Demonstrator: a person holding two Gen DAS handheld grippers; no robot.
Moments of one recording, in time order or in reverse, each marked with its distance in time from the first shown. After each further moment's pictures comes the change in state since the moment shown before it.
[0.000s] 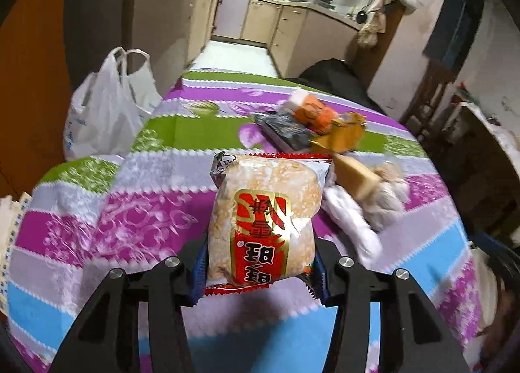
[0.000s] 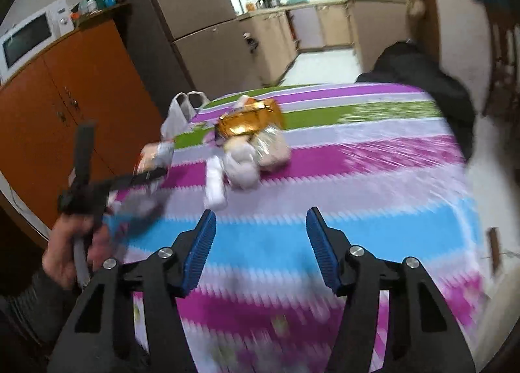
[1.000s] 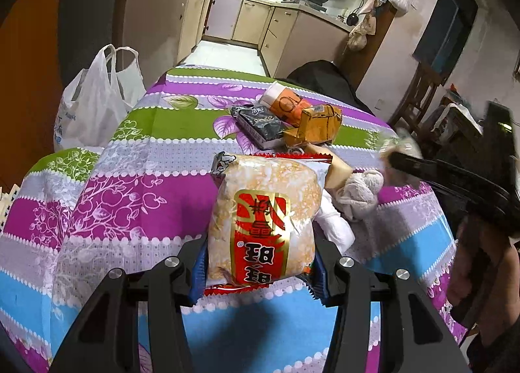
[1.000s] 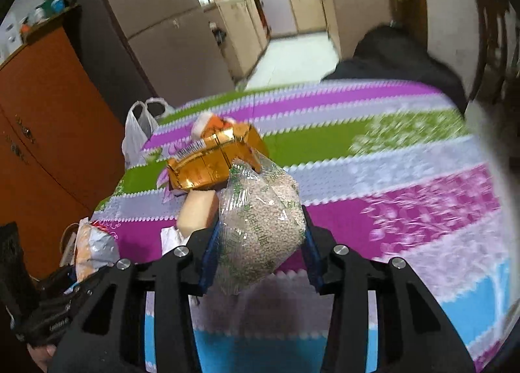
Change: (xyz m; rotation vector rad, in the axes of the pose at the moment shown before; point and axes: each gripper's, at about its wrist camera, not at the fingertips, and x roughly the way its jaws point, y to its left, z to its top) left arm -0.005 -0.021 -0.010 -0.011 -0.010 -0.034; right arm 0.060 0.003 0.055 0.024 -0.012 -0.165
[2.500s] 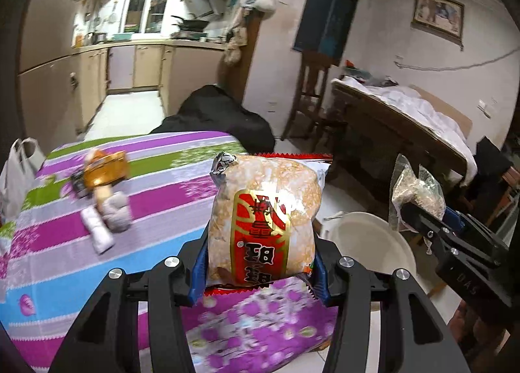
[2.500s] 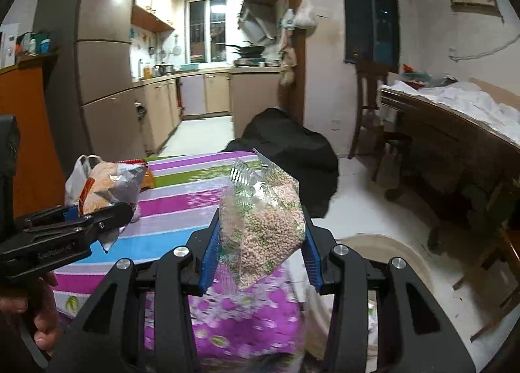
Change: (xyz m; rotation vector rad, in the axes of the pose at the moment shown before) left arm -0.122 -0.271 -0.068 0.342 -0.116 -0.302; right arm -0.286 -0.077 -0.135 0.049 -0.340 -0.456
